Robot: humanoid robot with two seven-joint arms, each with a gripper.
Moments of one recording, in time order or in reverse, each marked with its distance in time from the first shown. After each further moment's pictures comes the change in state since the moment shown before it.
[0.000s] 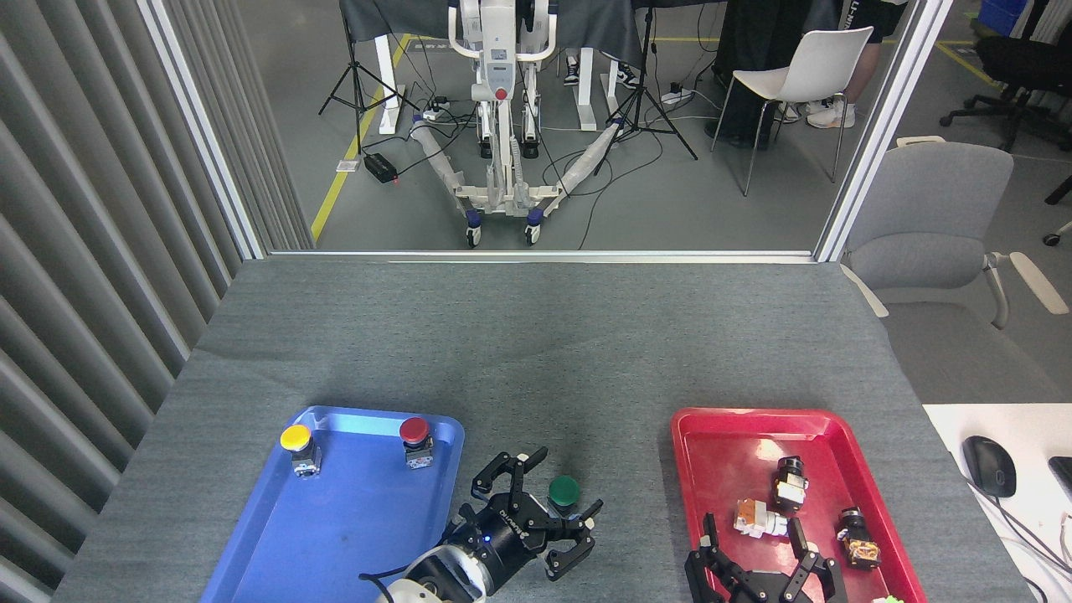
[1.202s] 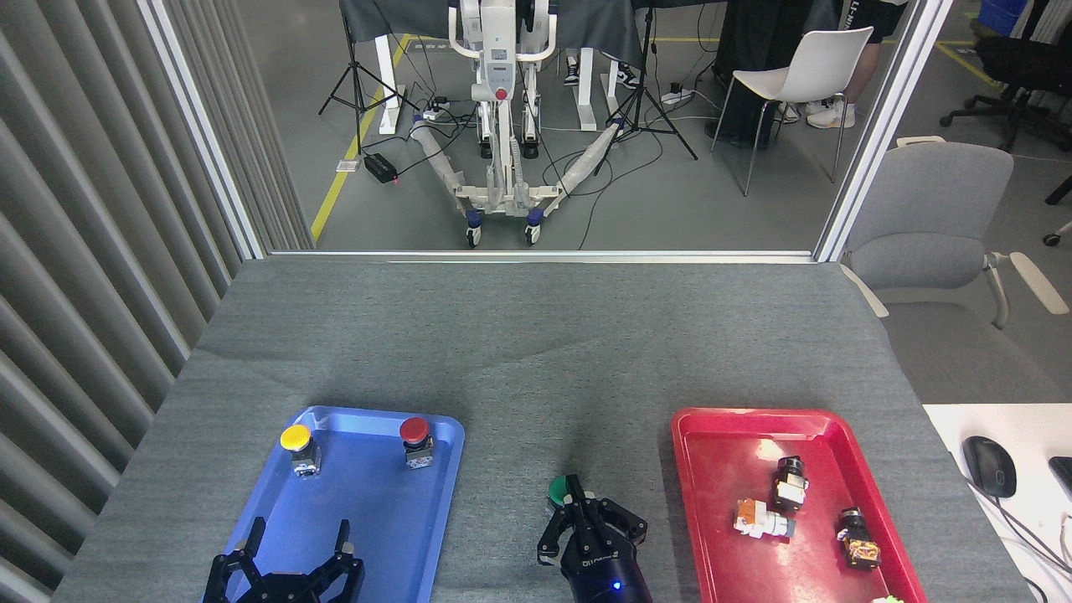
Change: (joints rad) left arm 0.502 0.125 0.441 -0.474 0.099 0.353 0.013; right arm -0.292 0.095 0.325 0.409 0.076 0.115 0.032
